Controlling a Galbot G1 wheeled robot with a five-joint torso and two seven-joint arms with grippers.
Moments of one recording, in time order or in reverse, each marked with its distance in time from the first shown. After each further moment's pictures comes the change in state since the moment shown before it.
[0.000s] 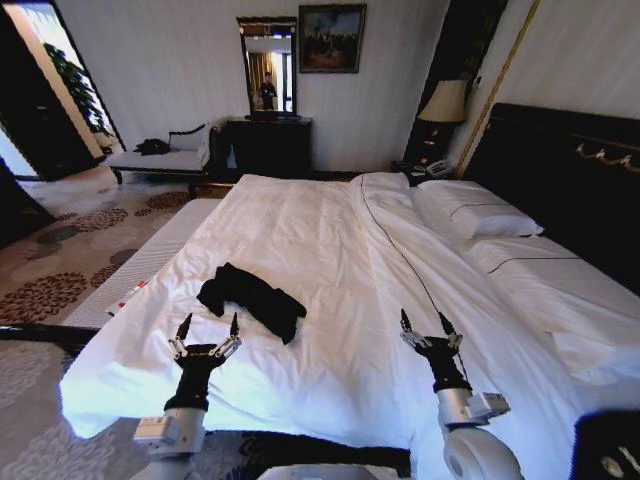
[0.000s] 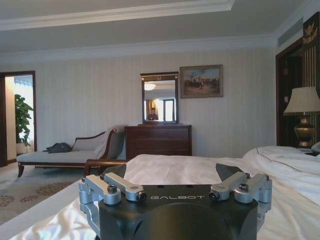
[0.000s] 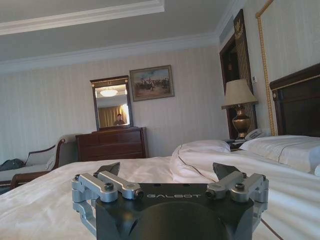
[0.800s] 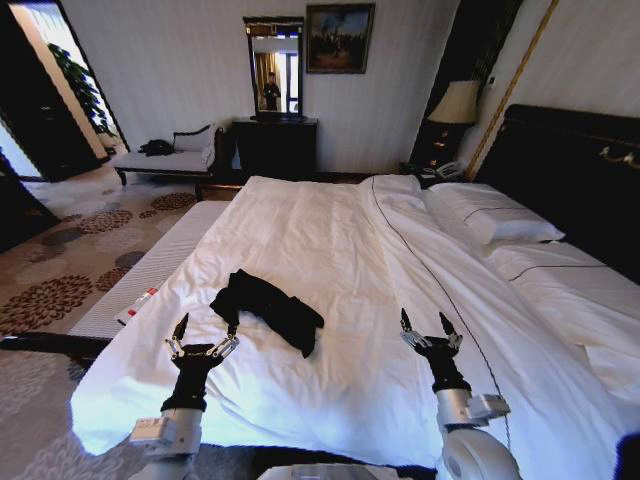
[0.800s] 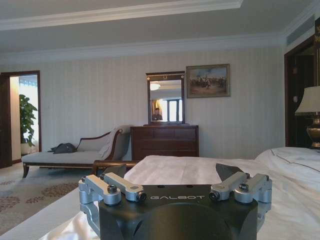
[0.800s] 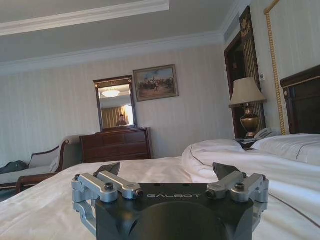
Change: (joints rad) left arm -0.006 0.002 -0.008 0.006 -0.006 -0.001 -0.003; right arm 0.006 0.009 -0.011 -0.004 -0.003 0.005 0.003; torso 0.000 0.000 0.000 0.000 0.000
